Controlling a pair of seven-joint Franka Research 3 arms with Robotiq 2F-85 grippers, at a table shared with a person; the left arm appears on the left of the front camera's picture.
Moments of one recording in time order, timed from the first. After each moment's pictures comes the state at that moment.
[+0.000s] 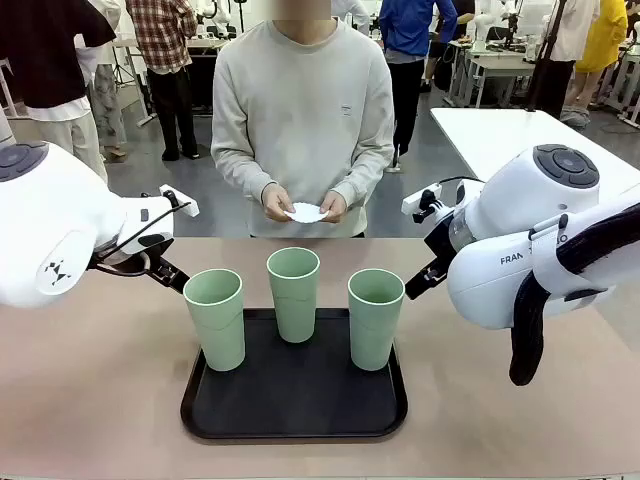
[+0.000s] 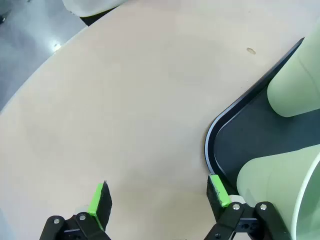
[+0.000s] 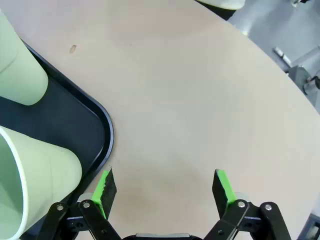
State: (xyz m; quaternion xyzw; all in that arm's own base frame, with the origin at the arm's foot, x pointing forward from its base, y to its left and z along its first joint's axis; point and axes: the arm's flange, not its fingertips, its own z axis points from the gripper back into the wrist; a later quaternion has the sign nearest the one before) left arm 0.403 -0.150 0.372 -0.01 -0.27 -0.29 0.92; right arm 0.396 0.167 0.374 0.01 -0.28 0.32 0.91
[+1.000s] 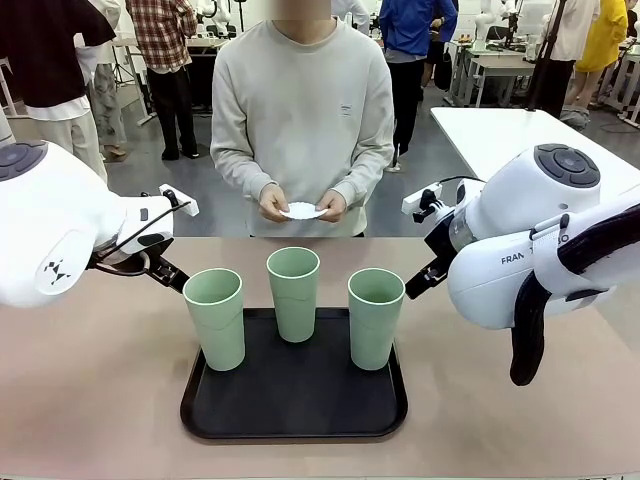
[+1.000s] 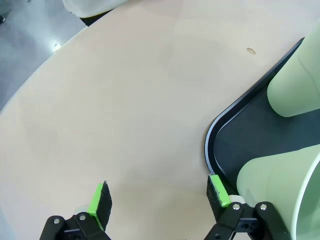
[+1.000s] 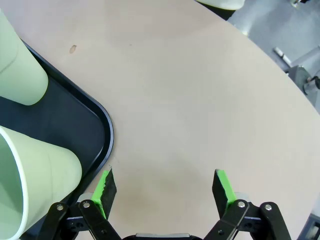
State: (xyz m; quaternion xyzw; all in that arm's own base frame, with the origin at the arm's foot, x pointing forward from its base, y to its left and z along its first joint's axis) left arm 0.403 -0.150 0.372 -0.01 -0.27 -0.29 0.92; right arm 0.396 0.167 0.374 0.01 -0.28 0.32 0.91
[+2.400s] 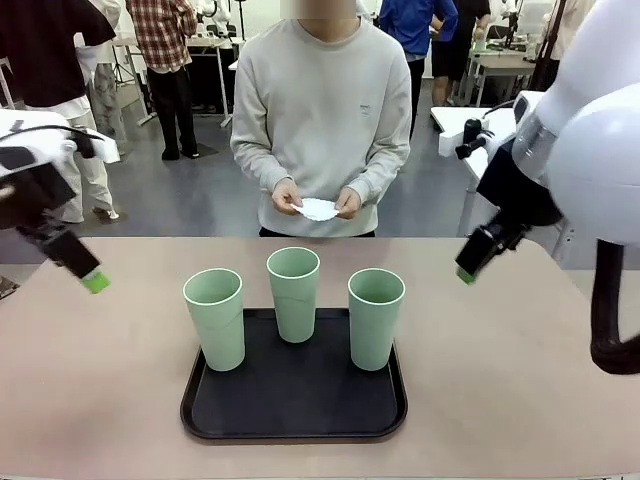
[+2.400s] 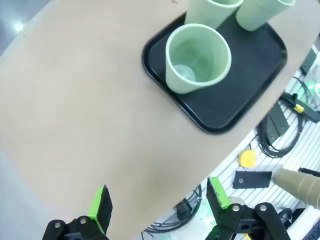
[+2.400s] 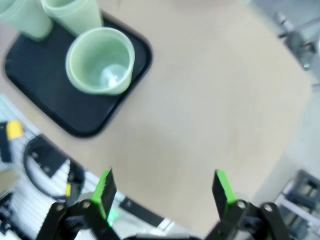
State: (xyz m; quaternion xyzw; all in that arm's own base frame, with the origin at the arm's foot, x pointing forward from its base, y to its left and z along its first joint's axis) left arm 0.282 -0.096 0.528 -0.06 -0.14 -0.33 0.93; right arm 0.274 0.154 0.529 -0.03 -0.15 0.33 0.93
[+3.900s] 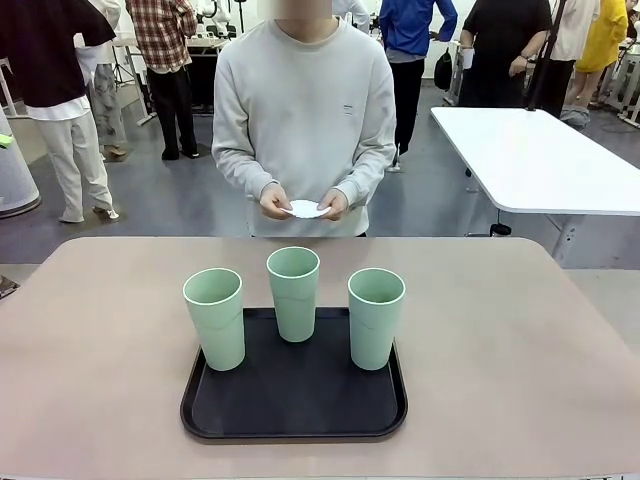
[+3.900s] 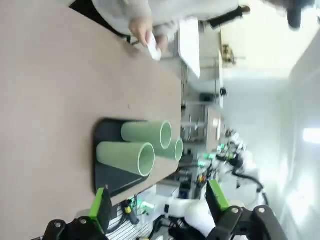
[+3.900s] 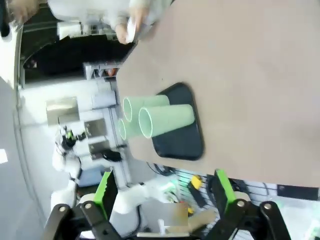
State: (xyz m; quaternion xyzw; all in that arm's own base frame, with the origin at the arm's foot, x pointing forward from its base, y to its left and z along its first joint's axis) left arm 0.372 0.146 0.539 -0.51 -0.11 0.13 0.84; right arm 0.283 -0.168 0.515 0.48 -0.09 -0.19 0.85
